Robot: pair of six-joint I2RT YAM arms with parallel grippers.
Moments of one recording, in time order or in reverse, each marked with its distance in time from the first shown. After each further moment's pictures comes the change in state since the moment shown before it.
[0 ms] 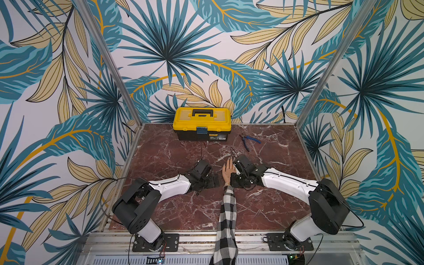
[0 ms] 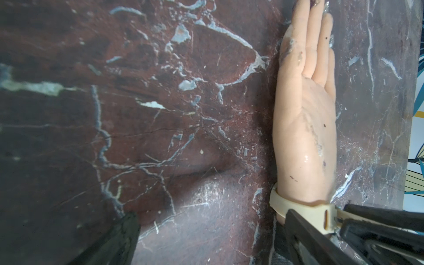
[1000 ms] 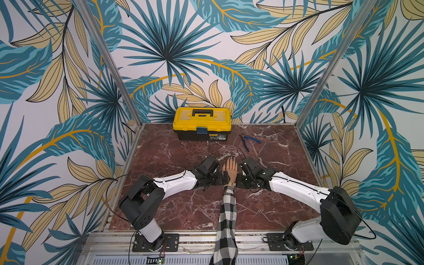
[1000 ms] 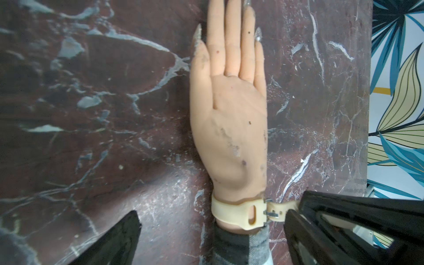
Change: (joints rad) left arm -0.069 0.071 0.169 -0.042 0.068 0.028; right arm -0.025 -0.104 -0.083 -0.002 0.080 0.017
